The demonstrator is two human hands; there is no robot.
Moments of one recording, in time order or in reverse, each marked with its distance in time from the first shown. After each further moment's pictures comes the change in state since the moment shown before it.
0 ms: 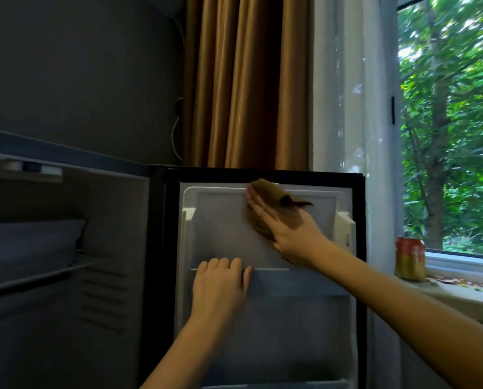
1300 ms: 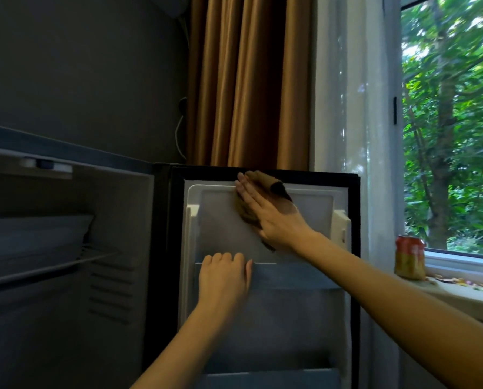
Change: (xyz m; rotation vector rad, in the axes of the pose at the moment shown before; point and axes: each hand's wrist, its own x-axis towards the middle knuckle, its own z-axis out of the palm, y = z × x) left_hand 0.010 0.013 -0.022 0.022 -0.363 -0.068; right_hand 0.034 -0.012 -0.005 -0.020 -0.092 0.040
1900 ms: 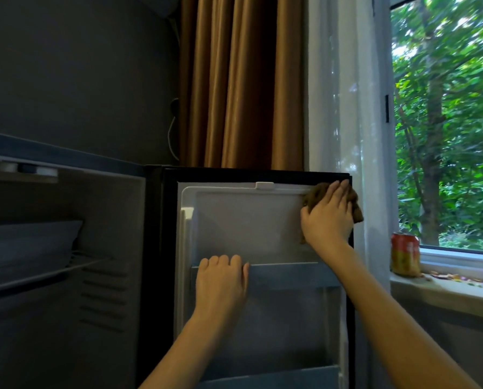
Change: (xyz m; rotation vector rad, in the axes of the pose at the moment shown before) left_hand 0.002 -0.003 0.024 -0.006 0.259 0.013; right_hand -0.049 0.035 -0.007 0.048 0.035 1.012
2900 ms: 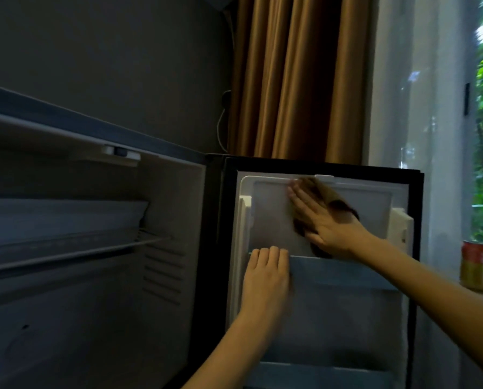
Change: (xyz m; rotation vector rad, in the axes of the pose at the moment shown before) left_hand -0.027 -0.014 -0.008 -0.027 -0.104 0.038; right_hand -0.012 -0.048 0.018 0.079 -0.090 -1.128
